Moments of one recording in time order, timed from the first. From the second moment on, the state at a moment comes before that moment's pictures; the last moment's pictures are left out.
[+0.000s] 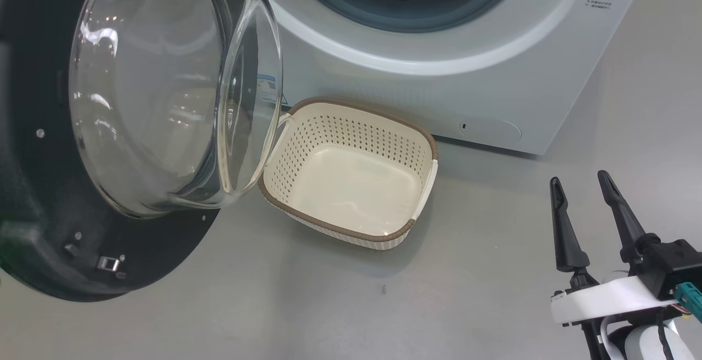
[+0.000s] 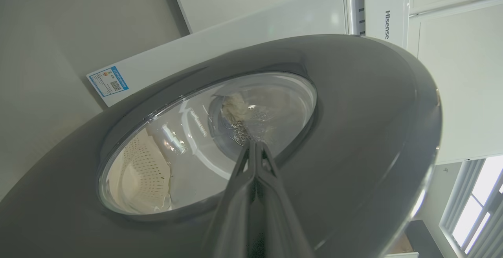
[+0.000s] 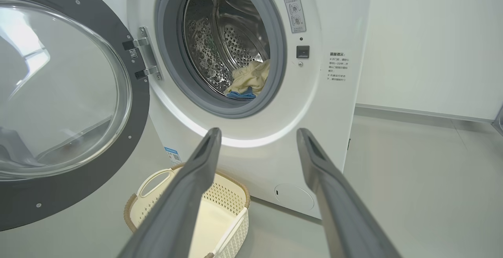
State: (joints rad) left arm -0.29 0.42 0.27 0.29 -1.93 -0.12 0.72; right arm 0.07 -0.16 0.15 -0.14 0.27 0.05 -0.16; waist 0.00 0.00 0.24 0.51
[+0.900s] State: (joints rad) left arm -0.18 0.30 0.19 -0.04 -1.93 -0.12 0.85; right arm 0.04 -0.11 0.19 -0.12 0.29 0.05 -0.21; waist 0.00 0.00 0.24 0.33
